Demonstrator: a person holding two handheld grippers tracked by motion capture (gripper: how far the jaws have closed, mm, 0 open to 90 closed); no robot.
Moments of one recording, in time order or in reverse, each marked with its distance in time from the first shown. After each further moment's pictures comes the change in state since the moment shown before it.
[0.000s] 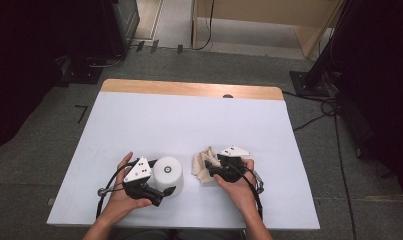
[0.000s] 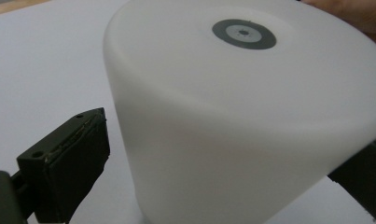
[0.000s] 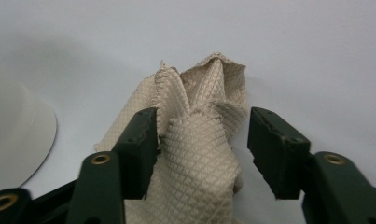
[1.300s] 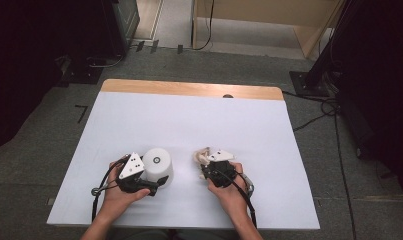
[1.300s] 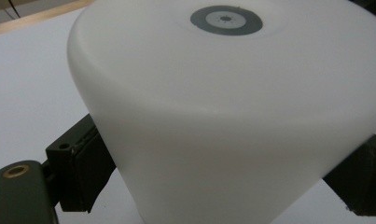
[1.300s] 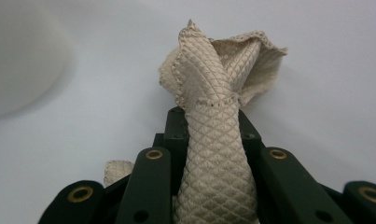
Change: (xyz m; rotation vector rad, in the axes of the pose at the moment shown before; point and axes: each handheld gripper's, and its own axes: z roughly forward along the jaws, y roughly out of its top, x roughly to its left) left arm 0.027 -0.005 -0.007 -0.003 0.111 0.001; right arm 0.034 0.001 0.004 0.058 0.027 -0.093
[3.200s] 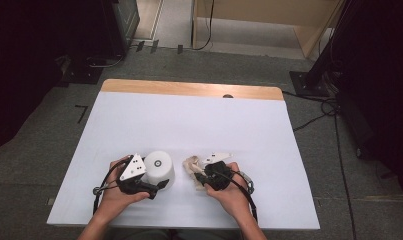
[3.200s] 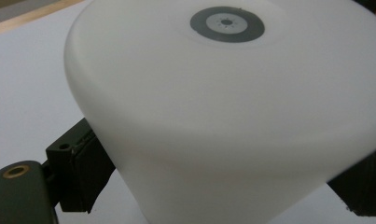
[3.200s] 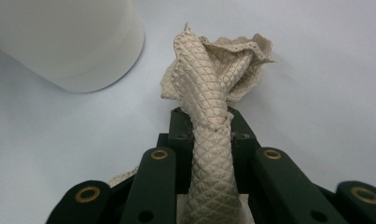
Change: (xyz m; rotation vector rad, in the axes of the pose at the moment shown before) left arm -0.003 0.002 -0.002 0.031 -0.048 0.070; right arm 0.006 0.002 -0.003 0.116 0.134 -0.073
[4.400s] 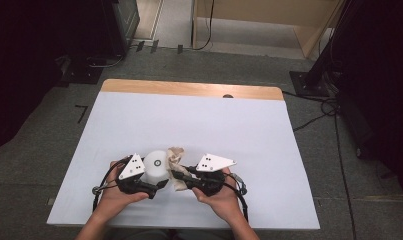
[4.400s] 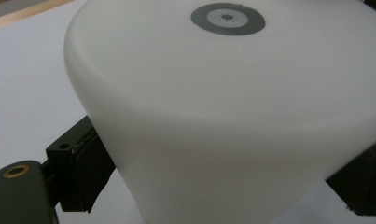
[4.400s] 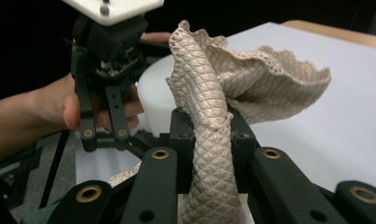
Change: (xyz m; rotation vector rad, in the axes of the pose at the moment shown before) left arm 0.002 -0.002 0.000 0.000 -0.006 -0.012; right arm 0.039 0.021 -0.023 -0.409 0.301 -0.129
